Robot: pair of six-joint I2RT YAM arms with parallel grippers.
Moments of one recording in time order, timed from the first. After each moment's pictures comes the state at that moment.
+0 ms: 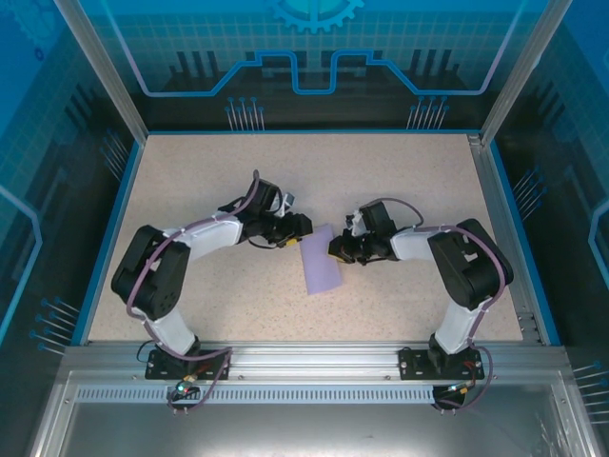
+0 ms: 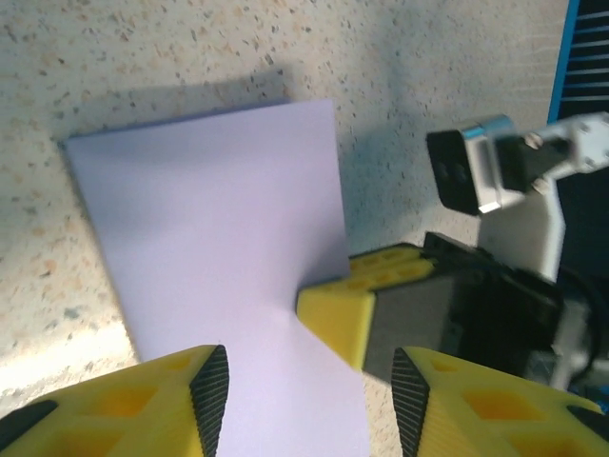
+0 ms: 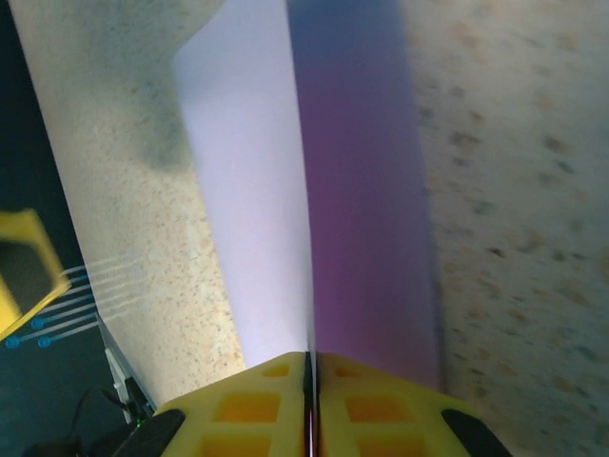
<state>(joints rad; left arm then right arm) -0.44 1.69 1.00 -0.21 0.57 -0.77 0.44 1.78 0.76 0.08 -0.63 0.86</state>
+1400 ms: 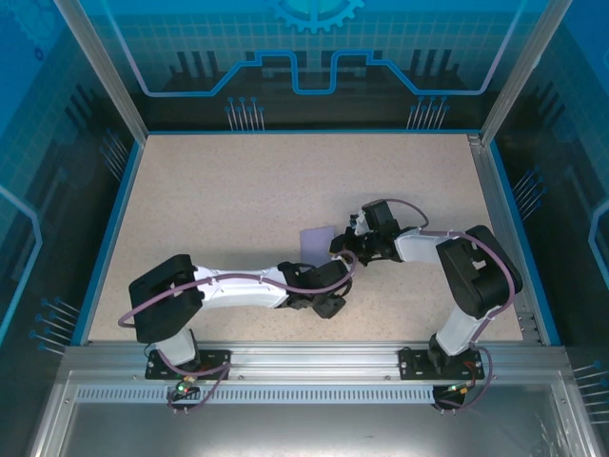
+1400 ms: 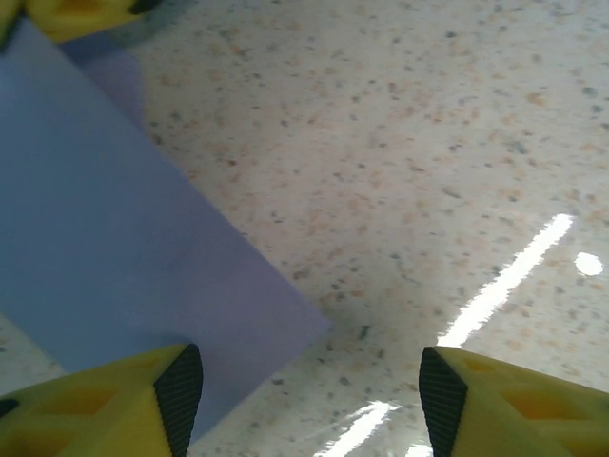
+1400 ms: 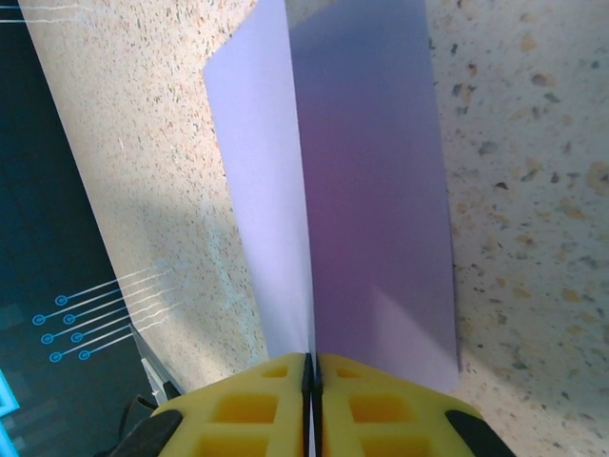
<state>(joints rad) -1.12 1.69 1.00 -0.45 -0.21 -0.32 0.43 1.71 0.77 0.02 -0.64 0.94</state>
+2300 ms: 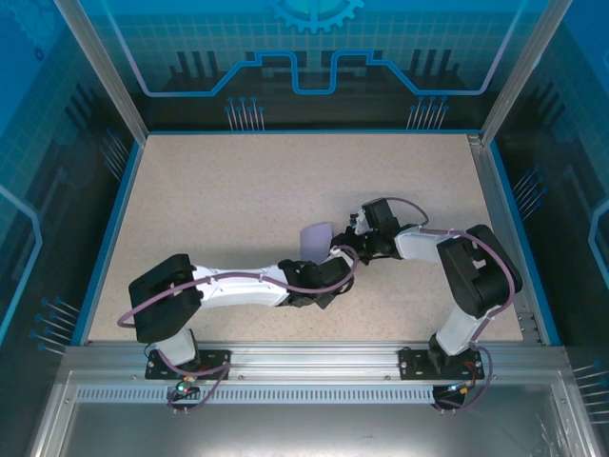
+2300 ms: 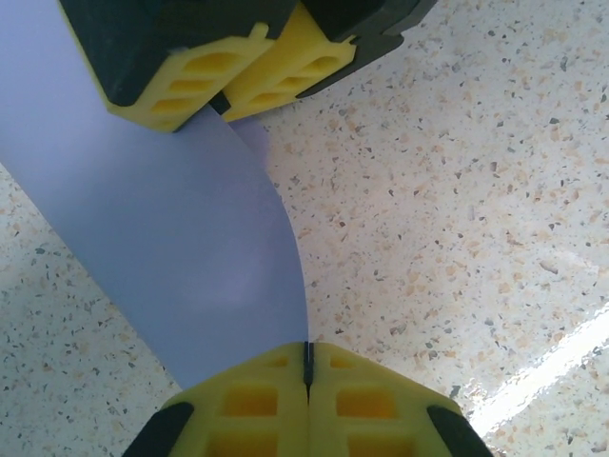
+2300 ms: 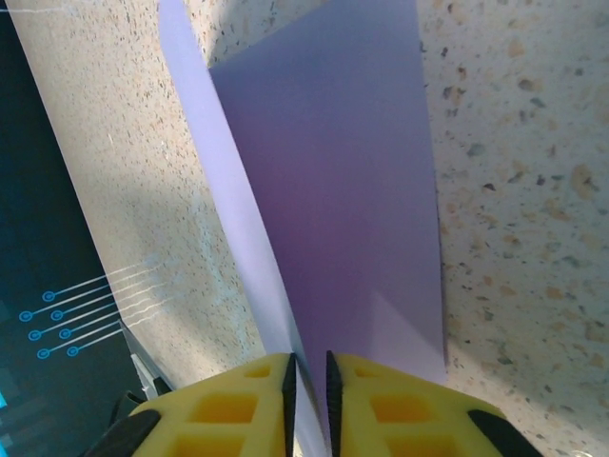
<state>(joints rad) -1.11 1.69 1.03 -0.45 -0.37 -0.32 0.42 1.71 0.79 -0.04 -0.64 0.90</state>
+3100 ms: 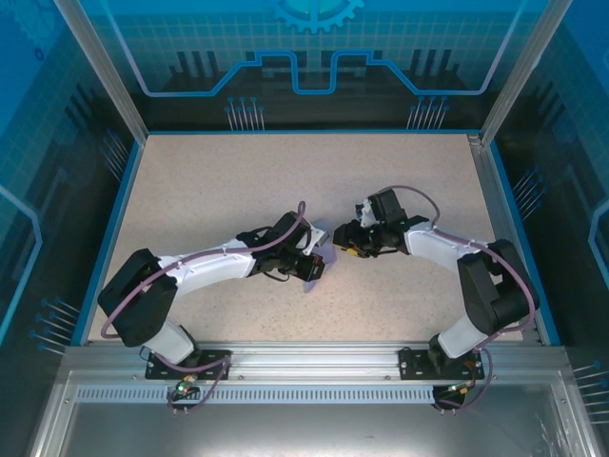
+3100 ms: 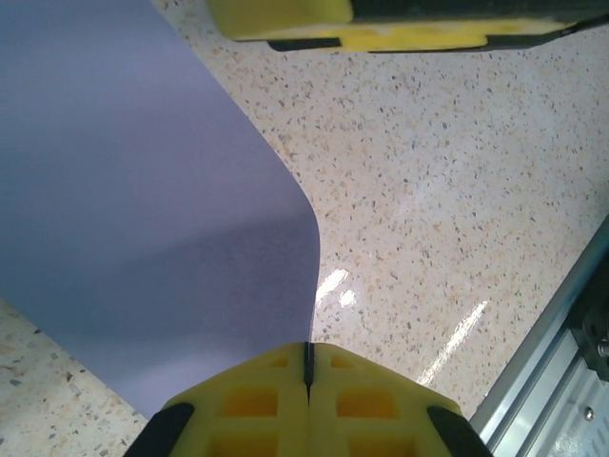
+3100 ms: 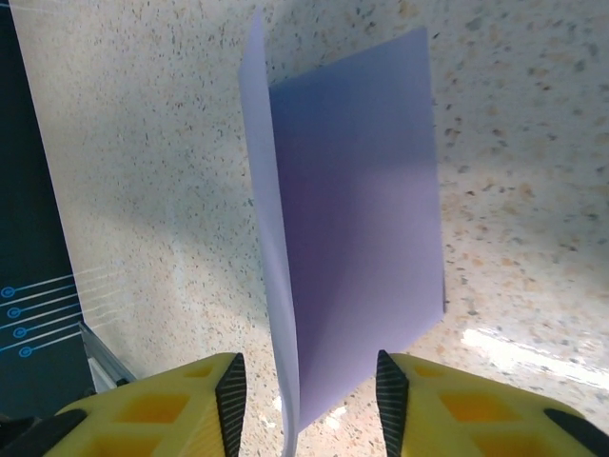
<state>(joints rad) -0.76 1.56 0.92 -0.31 0.34 -0.41 0.41 1.58 0.86 -0.25 -0.55 0.75</state>
